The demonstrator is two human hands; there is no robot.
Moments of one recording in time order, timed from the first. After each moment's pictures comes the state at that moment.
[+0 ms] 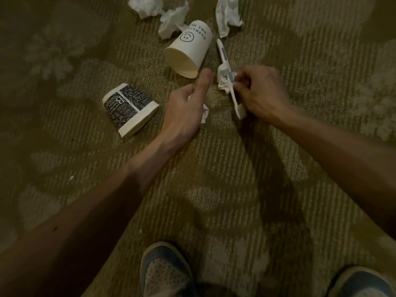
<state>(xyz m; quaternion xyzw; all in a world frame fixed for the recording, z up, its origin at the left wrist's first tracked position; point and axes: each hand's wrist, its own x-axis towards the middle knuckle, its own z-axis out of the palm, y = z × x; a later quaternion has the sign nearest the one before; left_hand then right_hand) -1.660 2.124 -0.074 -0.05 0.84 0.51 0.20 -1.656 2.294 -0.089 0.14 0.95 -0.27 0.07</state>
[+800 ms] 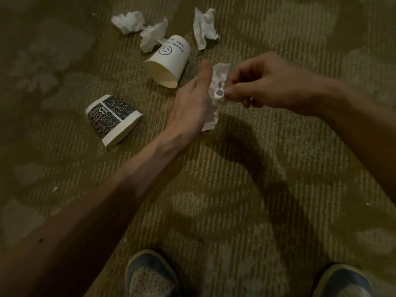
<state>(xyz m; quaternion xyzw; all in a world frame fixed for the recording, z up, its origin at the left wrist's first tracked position) -1.650 2.169 -0.039 0.00 0.76 0.60 0.25 -1.635 2.342 -0.009 0.02 0.81 -0.53 0.24</state>
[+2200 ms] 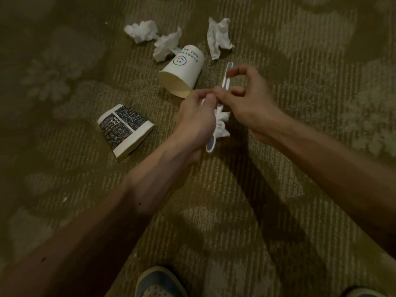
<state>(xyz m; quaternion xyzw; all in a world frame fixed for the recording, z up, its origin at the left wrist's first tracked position) -1.663 2.160 -0.041 -0.14 0.73 0.60 0.28 -1.654 2.276 -0.052 0.25 0.69 -0.68 0.09</state>
